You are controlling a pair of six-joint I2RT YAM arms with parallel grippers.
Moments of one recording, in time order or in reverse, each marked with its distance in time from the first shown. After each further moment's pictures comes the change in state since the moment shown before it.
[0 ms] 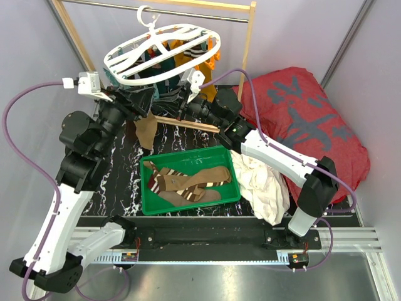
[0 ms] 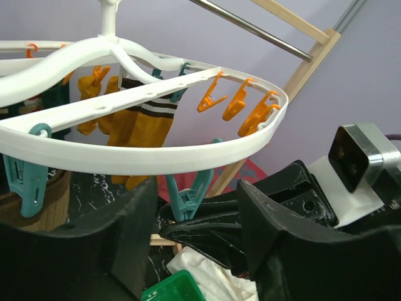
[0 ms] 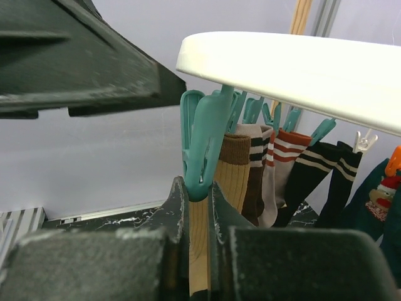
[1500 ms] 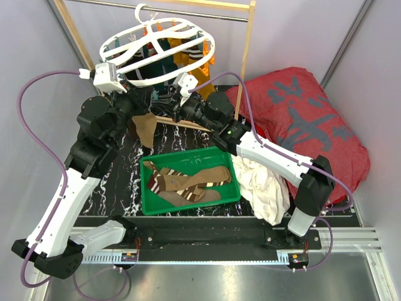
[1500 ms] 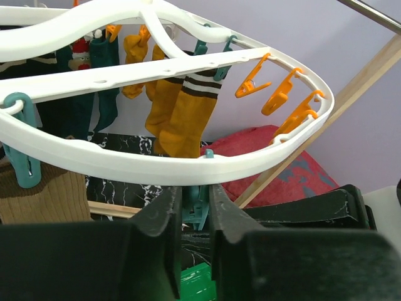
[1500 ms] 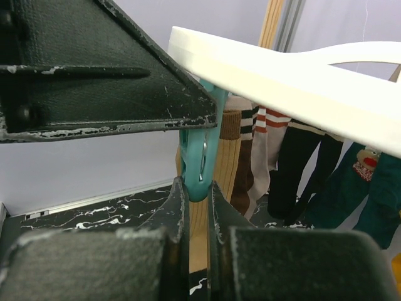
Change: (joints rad) left arm -0.084 0.117 0.100 -0.144 -0.214 0.074; right arm 0.036 0.029 0.011 -0.056 0.137 -0.087
